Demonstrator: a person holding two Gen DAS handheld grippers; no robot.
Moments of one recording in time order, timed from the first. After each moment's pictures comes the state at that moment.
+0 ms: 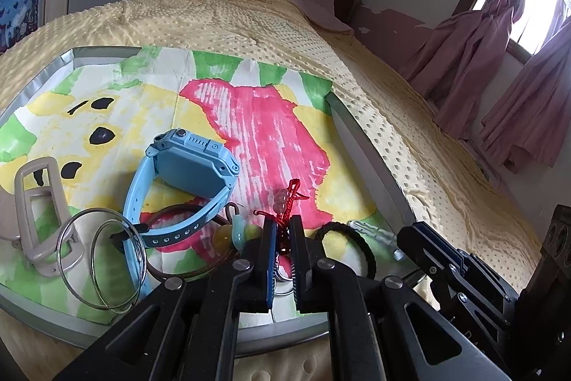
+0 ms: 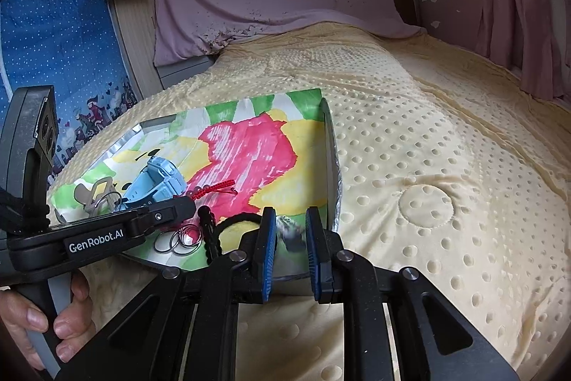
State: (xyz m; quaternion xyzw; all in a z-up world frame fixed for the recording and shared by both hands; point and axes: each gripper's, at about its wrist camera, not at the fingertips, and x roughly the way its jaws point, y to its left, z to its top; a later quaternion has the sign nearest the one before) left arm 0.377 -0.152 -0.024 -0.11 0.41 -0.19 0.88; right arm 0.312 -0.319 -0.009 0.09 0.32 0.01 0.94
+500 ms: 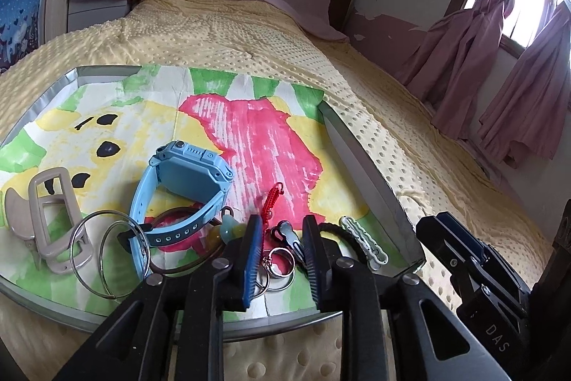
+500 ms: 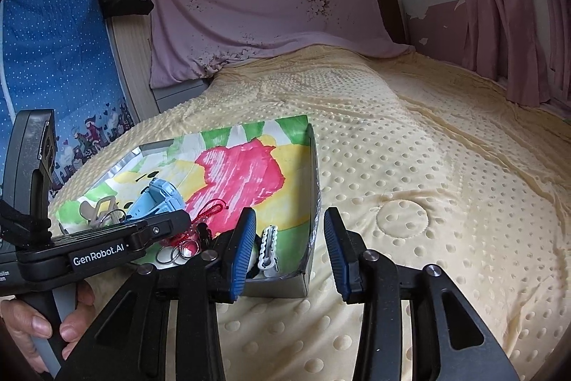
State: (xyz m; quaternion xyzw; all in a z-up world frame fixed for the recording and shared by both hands) left arm 0.364 -0.156 -0.015 -0.09 0.38 -0.19 0.90; right arm 0.294 -0.332 0.006 0.10 0.28 -0.01 0.96
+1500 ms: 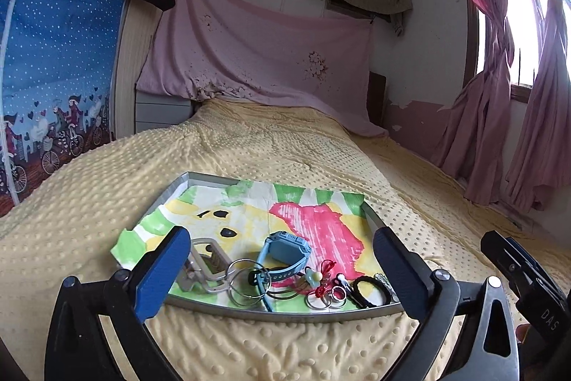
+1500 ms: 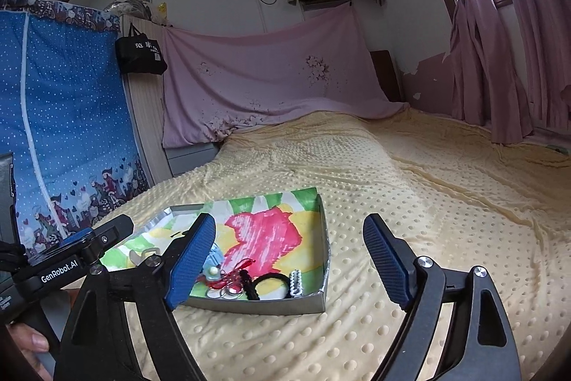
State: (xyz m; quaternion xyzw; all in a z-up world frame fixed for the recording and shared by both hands) left arm 0.264 -0.090 0.055 -0.07 0.18 -0.07 0.98; right arm 0.214 -0.319 0.068 0.11 0.14 -0.01 0.98
